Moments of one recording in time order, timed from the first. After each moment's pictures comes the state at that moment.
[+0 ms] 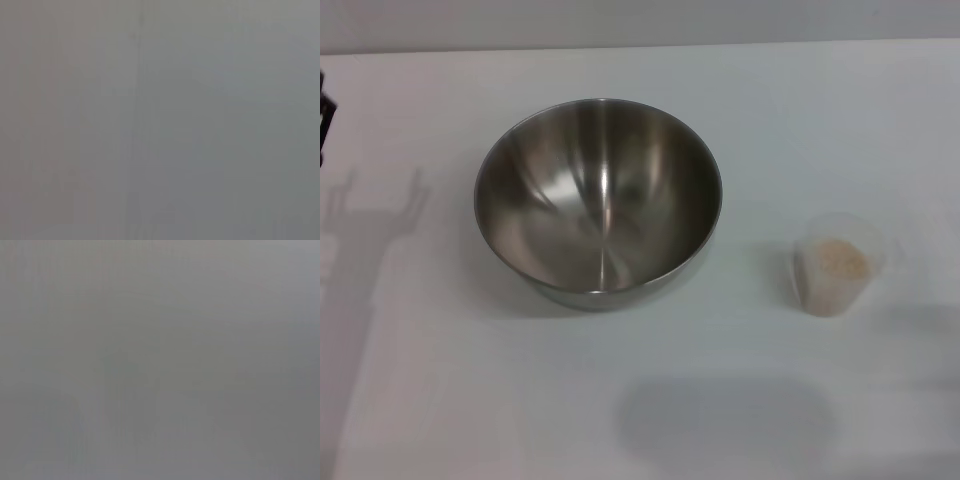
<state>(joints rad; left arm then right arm) -0.17 -2.07 -1.05 -0.43 2.54 1.40 -0.08 0.10 2.09 0.15 0.21 -1.53 -1.72 0.09</state>
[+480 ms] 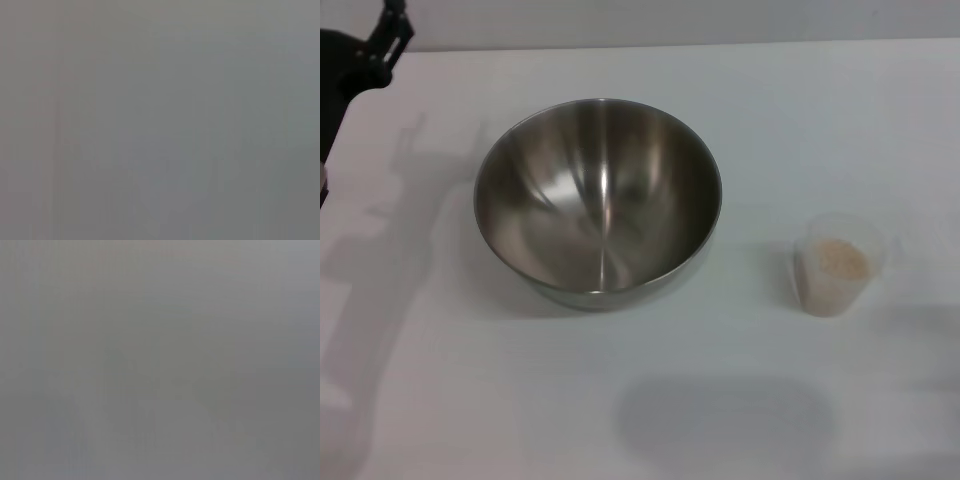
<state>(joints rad) -0.06 -2.02 -1.24 -1.13 2.81 0.61 0.03 0.09 2.09 0.15 0.21 -1.53 -1.73 0.09</state>
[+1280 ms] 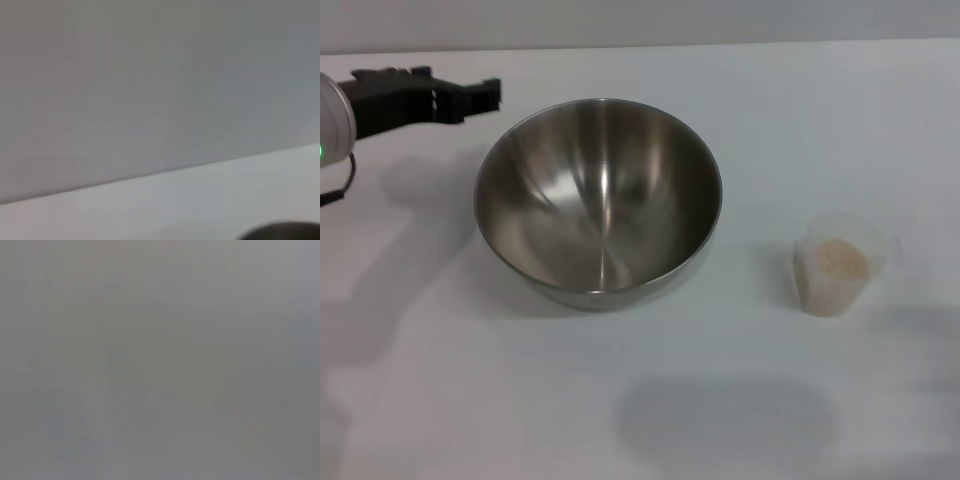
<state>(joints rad) -0.15 -2.06 -1.59 -1.71 2.47 -0.85 0.32 0.09 2.09 0.15 0.21 -1.53 -1.72 0.09</state>
